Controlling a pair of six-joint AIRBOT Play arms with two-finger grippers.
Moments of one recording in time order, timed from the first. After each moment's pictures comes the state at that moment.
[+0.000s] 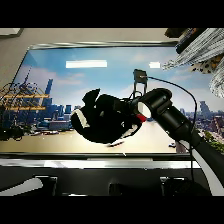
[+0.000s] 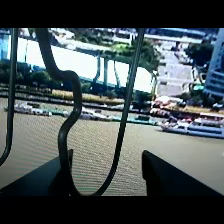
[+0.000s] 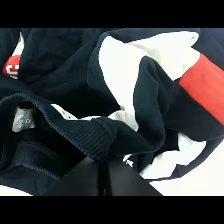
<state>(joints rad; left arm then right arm) 0.72 -1.33 0.87 1.46 -0.90 -0.95 0.66 -1.22 1.29 -1.65 1.10 2.31</state>
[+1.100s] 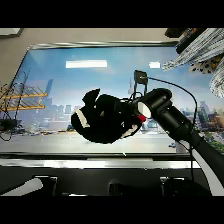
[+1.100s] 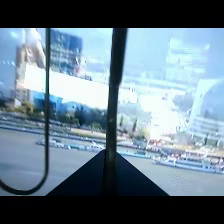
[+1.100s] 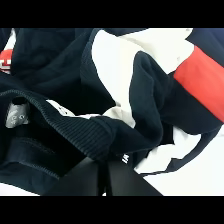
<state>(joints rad) 0.66 -1.27 0.98 1.46 -0.91 -1.03 0.66 -1.22 1.29 -1.66 1.13 2.32</state>
